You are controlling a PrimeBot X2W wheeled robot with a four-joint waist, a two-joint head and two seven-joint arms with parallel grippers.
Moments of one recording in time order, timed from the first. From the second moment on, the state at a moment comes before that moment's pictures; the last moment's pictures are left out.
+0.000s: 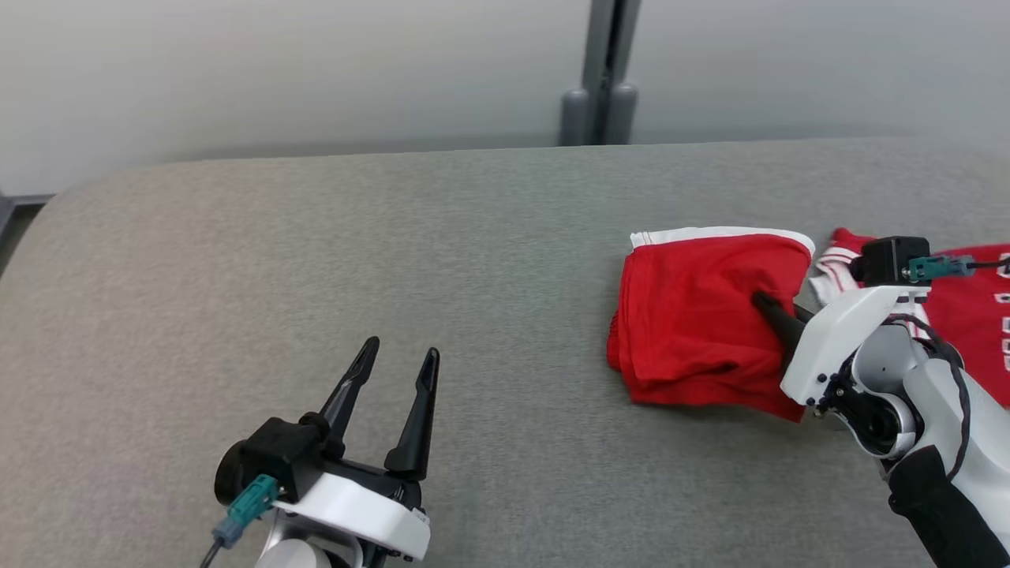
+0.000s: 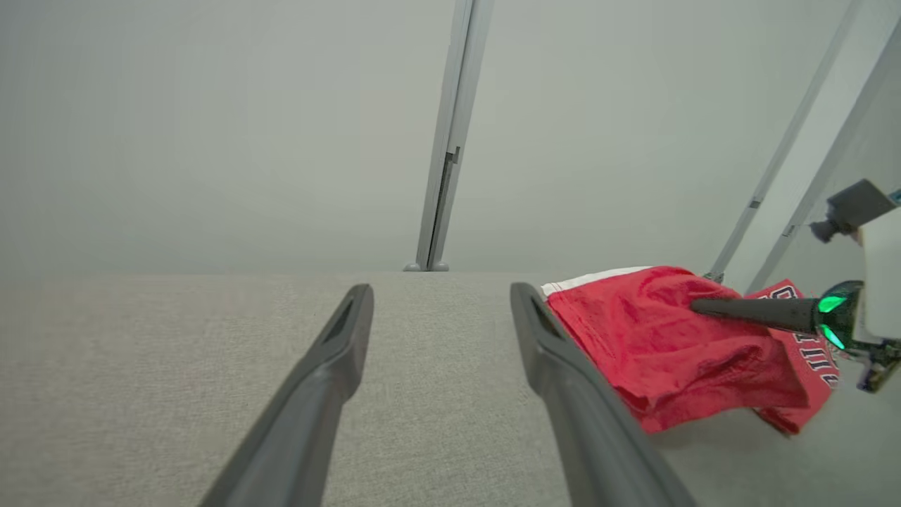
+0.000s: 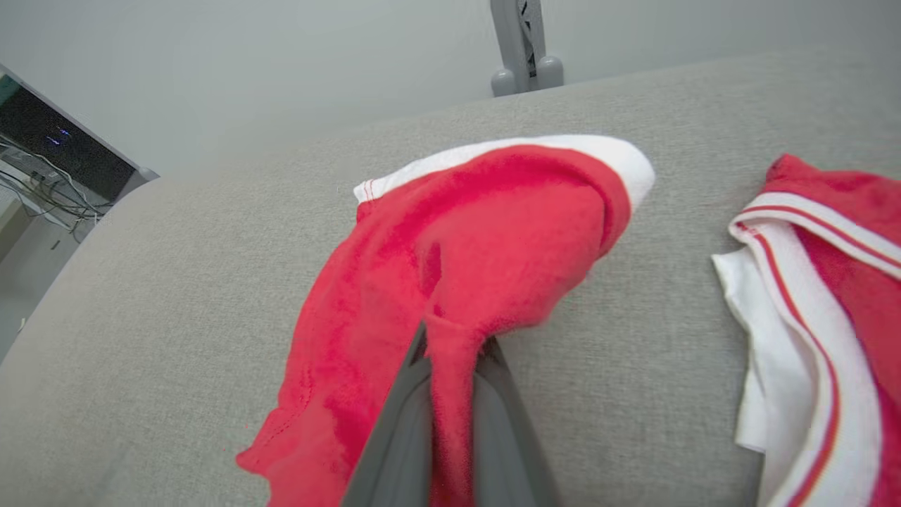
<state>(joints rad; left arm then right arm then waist) -0.13 0.13 -0.39 0.14 -0.43 0.03 -0.24 -0.61 -0.29 0.45 0.69 0.82 0.13 0.23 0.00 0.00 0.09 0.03</state>
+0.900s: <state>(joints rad) -0.21 0.13 -0.49 0.13 -0.39 0.00 -0.17 -0.91 -0.62 0.87 0.60 0.89 0.13 0.18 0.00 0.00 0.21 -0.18</state>
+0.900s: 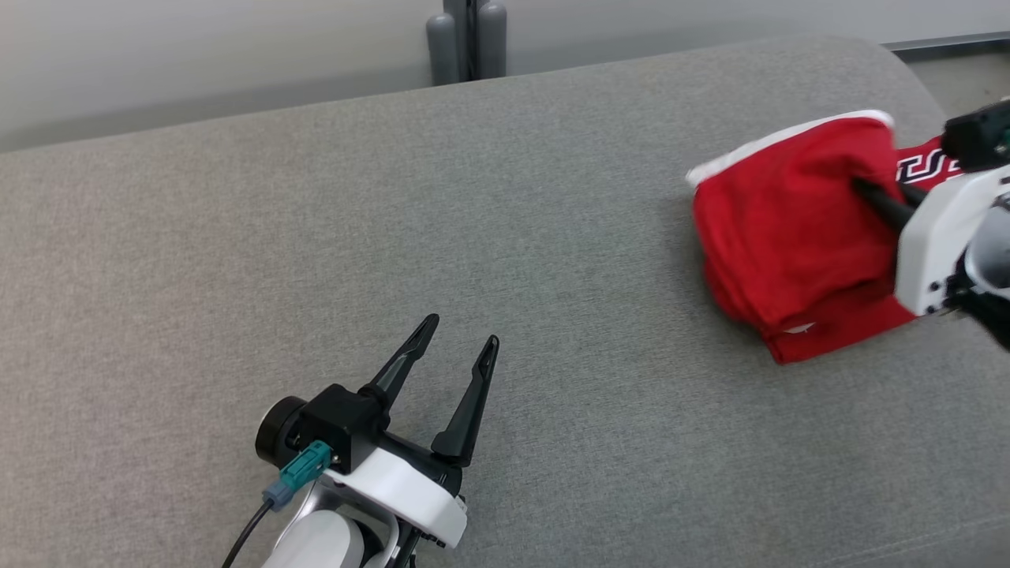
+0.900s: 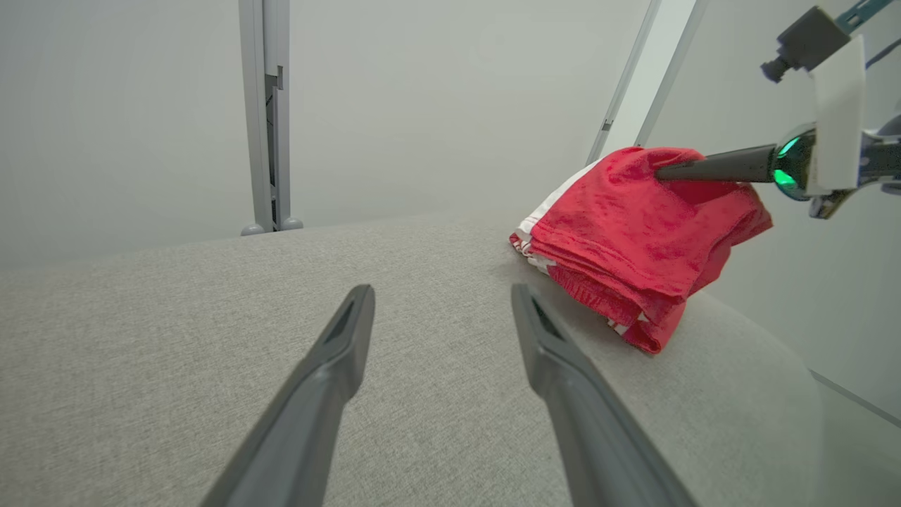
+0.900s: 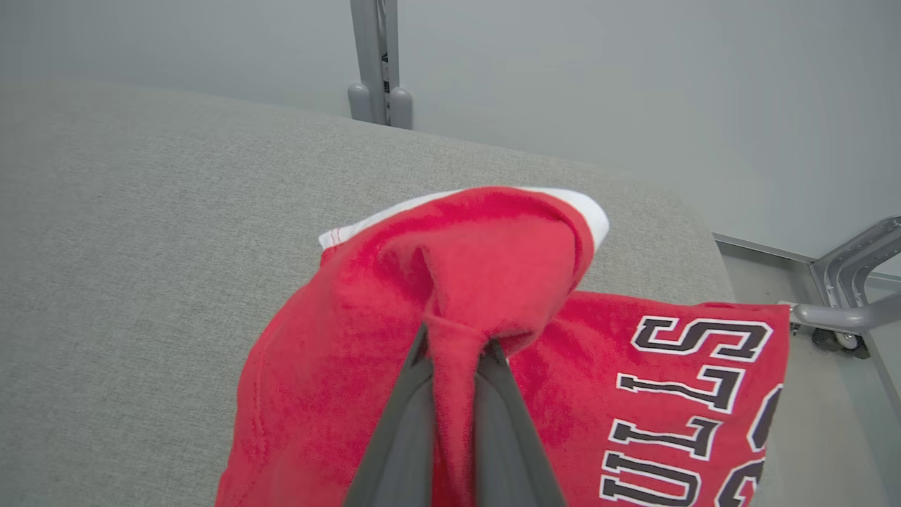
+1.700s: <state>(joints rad) -0.23 0.13 -0.49 0.12 -0.41 0.01 -0.18 -1.06 -0.61 1.09 1.09 0.79 0.13 0.10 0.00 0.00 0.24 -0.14</state>
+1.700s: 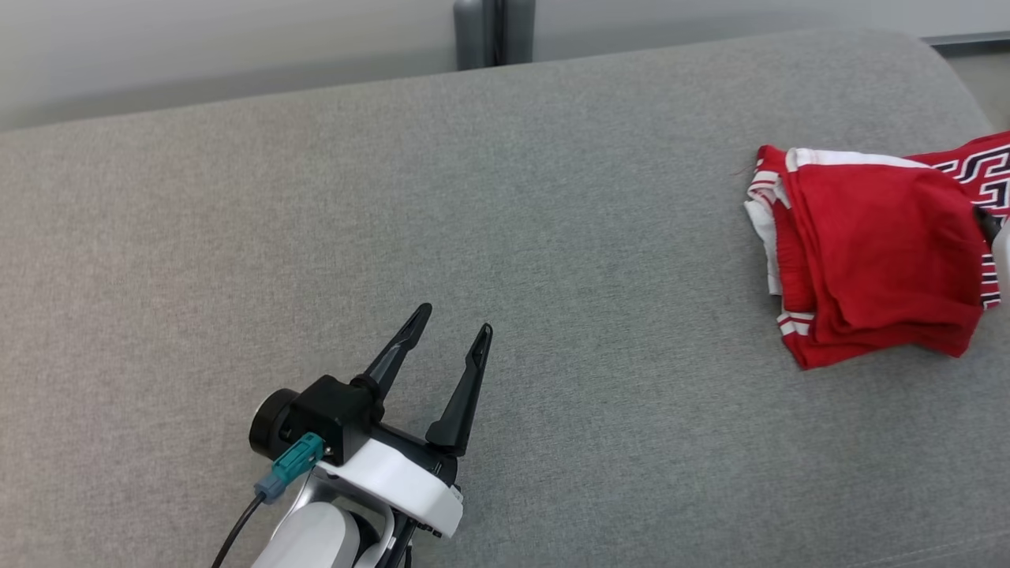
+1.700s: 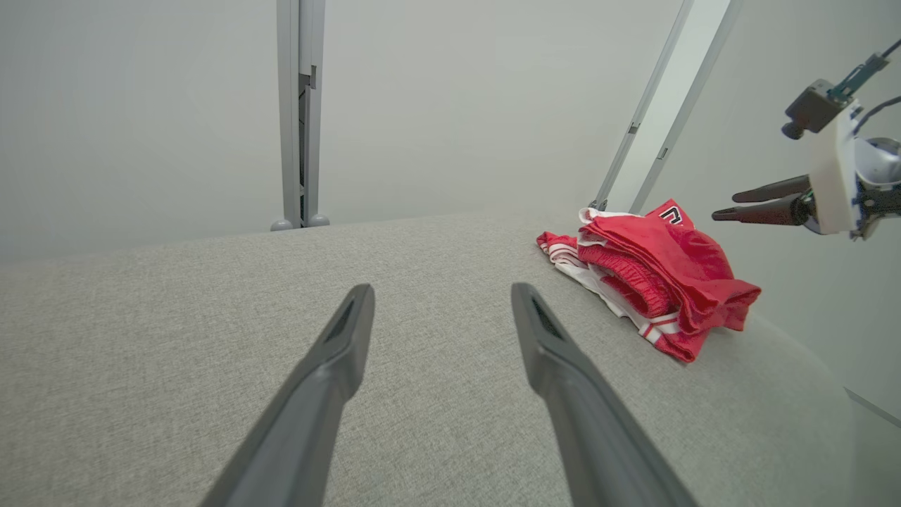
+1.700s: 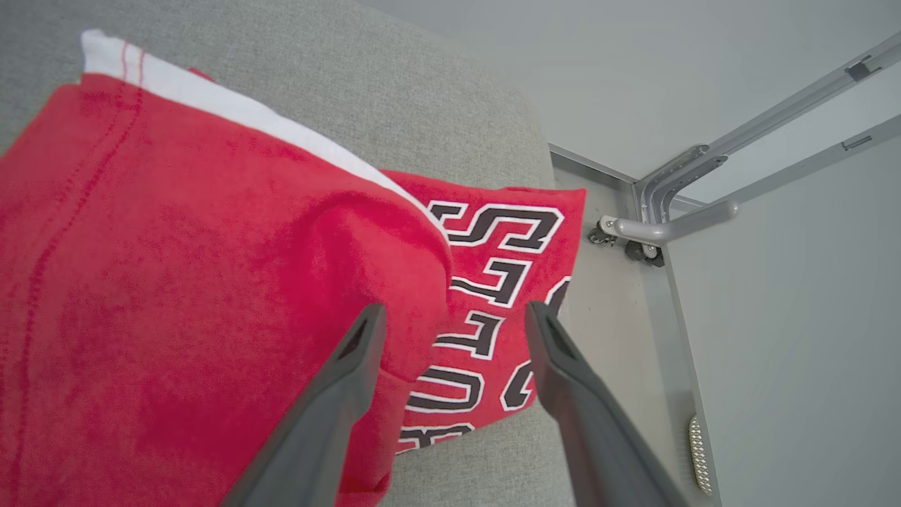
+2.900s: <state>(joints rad) 0.00 0.20 -0.29 0.10 -0.50 0.15 -0.25 -0.08 -0.35 0.16 0.24 0.47 0.13 -0.25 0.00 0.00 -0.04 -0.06</state>
